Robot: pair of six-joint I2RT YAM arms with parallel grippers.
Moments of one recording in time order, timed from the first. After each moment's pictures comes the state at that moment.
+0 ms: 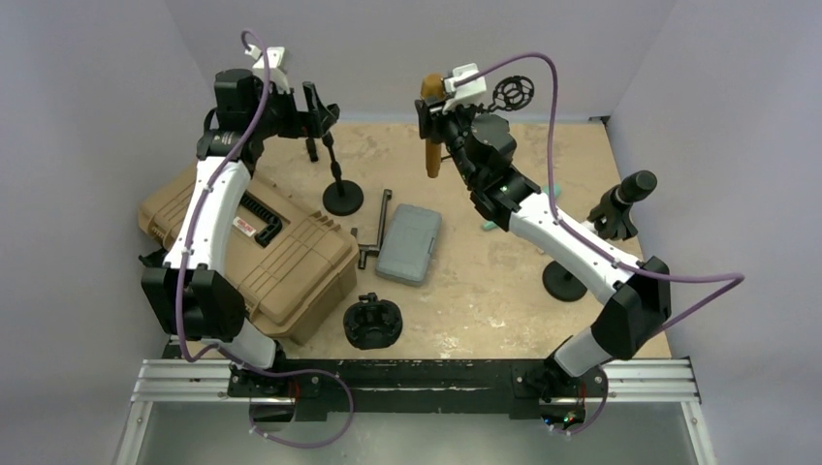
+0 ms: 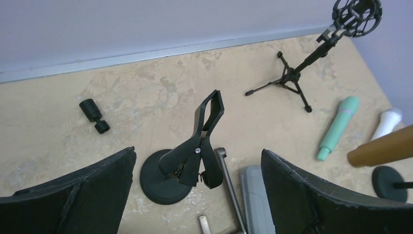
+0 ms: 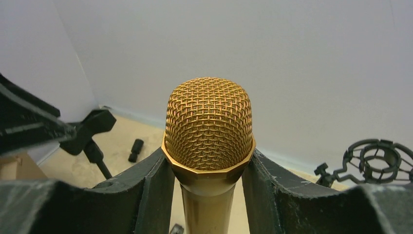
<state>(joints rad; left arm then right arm) -0.04 1.57 1.60 -0.39 0.42 -0.11 0.68 1.56 1.46 0.30 0.32 -0.05</state>
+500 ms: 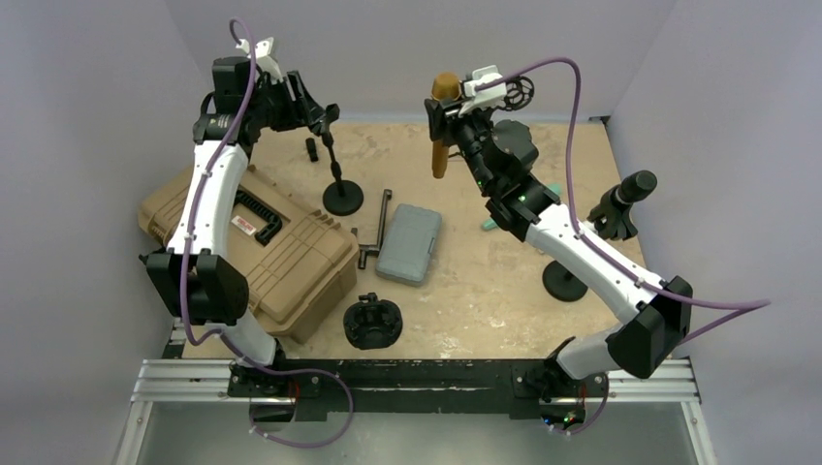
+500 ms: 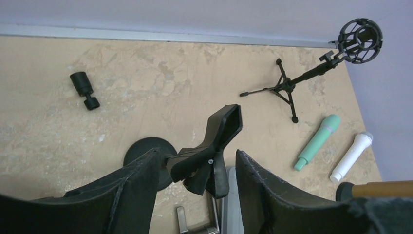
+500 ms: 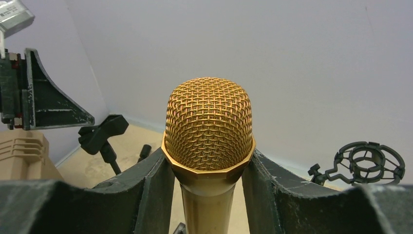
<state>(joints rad) -0.01 1.66 1.80 -0.56 0.39 -0.29 0.68 1.42 1.38 0.27 0.30 -0.04</state>
